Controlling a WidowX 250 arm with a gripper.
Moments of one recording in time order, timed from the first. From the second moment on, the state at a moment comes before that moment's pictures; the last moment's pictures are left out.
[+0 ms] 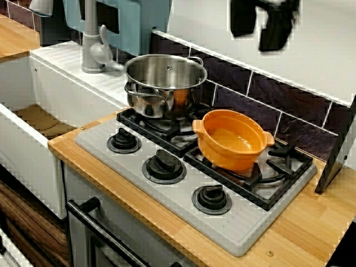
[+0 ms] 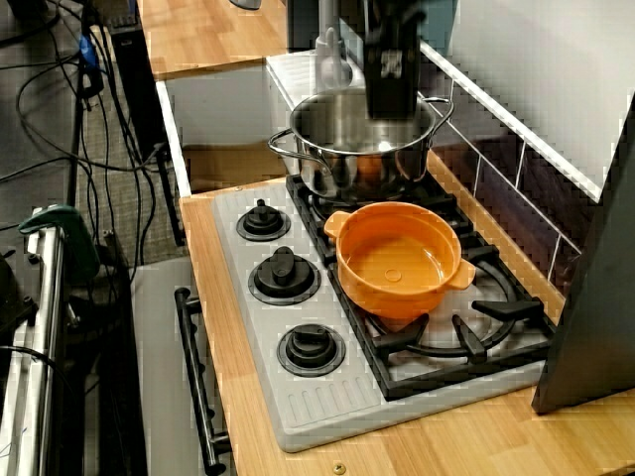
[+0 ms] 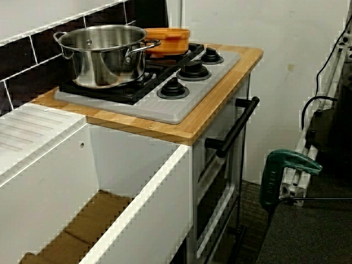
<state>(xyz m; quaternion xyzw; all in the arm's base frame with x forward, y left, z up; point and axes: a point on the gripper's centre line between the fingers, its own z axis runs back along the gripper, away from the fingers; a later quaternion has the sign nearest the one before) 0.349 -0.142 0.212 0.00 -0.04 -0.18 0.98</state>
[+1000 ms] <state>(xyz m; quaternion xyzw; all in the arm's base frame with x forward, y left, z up) 0.319 -0.171 0.128 0.07 -0.02 -0.21 0.98</state>
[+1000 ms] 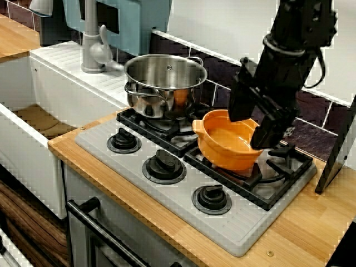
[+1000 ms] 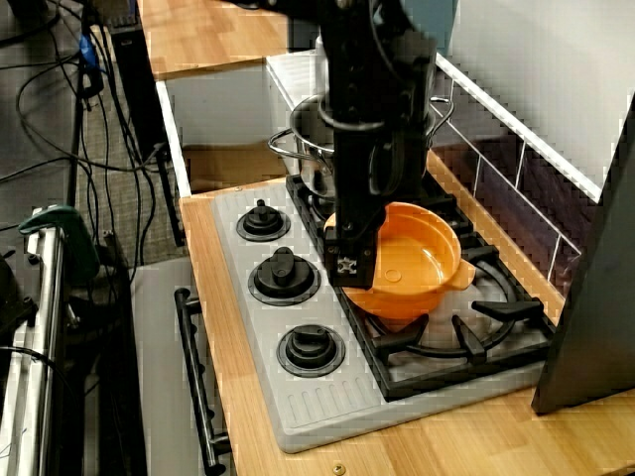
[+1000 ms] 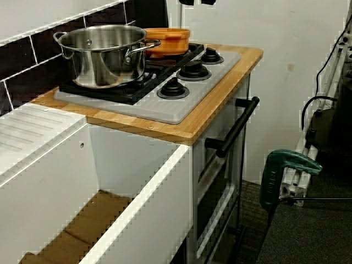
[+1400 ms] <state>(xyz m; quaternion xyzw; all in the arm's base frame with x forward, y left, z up) 0.328 -0.153 0.145 0.07 -0.02 -0.21 0.97</state>
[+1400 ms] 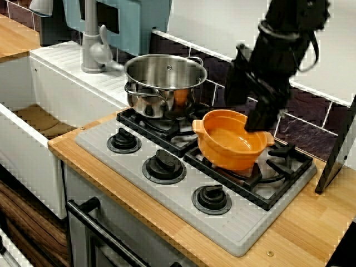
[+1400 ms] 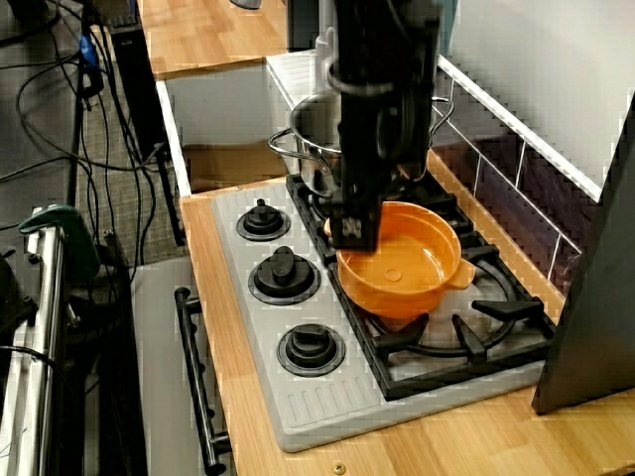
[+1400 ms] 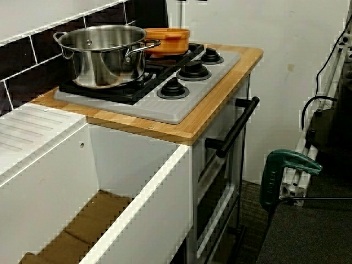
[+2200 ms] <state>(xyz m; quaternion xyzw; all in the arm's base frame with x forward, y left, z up) 0.330 -0.119 0.214 0.08 -0.09 -0.34 0.93</state>
